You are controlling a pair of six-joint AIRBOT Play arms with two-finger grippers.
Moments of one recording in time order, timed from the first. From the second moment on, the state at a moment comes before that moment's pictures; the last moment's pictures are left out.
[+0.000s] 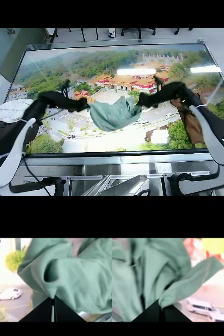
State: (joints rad) left arm -0.12 -1.44 1.15 -2.35 0.97 1.77; right arm 0.05 -1.57 1.27 2.37 -1.09 -1.77
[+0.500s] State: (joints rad) left arm -0.15 -0.86 1.71 -2.25 0.83 1.74; right arm -0.02 -1.09 1.99 2.35 -1.13 -1.84
